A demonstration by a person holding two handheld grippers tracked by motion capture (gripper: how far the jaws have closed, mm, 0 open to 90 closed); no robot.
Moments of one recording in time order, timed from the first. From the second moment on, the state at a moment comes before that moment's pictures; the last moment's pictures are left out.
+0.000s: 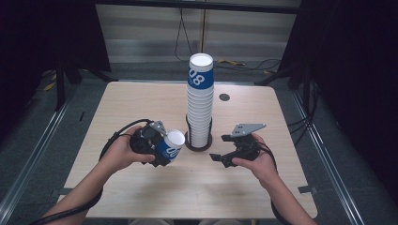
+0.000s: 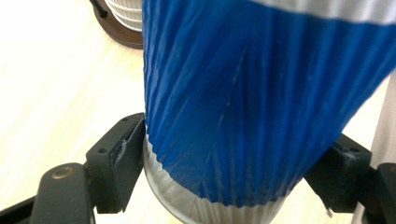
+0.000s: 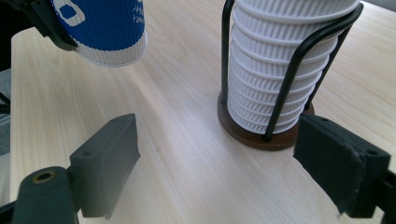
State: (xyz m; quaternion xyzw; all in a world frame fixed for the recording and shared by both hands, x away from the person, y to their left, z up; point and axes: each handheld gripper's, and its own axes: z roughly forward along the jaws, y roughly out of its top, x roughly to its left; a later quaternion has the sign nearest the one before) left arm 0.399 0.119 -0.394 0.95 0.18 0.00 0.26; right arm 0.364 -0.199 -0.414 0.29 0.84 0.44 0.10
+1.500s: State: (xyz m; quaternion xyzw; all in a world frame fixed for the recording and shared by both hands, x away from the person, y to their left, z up) left arm 0.399 0.085 -0.394 0.98 0.12 -0.01 0.16; right arm 0.355 -0.187 -0.426 0.27 0.86 0.43 0.08
